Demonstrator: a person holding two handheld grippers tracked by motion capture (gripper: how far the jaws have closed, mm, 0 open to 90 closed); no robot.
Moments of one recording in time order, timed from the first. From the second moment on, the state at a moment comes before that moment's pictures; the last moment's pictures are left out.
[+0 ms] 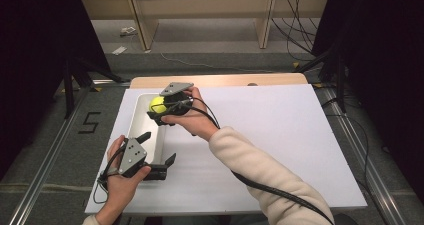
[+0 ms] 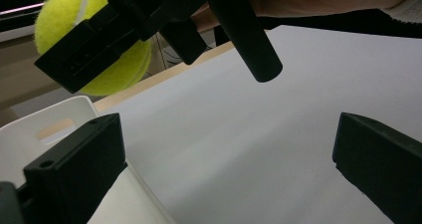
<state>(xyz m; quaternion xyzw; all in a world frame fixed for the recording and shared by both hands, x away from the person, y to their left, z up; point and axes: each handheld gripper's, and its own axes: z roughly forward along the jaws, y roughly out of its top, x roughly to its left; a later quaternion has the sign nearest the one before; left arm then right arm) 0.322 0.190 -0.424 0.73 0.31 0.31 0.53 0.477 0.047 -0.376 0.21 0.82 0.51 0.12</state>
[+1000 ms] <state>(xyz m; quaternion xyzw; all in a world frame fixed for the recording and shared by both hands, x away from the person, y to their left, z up) 0.322 0.189 -0.424 0.73 0.31 0.31 0.53 0.482 0.061 -0.374 0.21 0.82 0.51 0.12</state>
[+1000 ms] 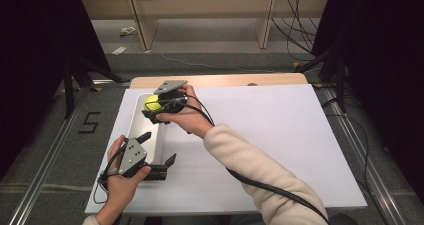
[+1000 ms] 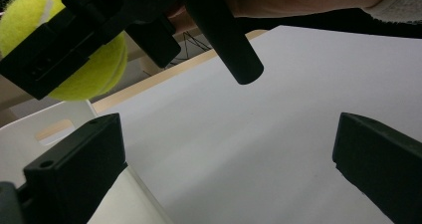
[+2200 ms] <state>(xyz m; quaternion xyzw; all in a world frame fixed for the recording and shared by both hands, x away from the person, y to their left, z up) 0.320 0.189 -0.424 0.73 0.31 0.31 0.53 0.487 0.083 -0.388 0.19 0.83 0.51 0.10</state>
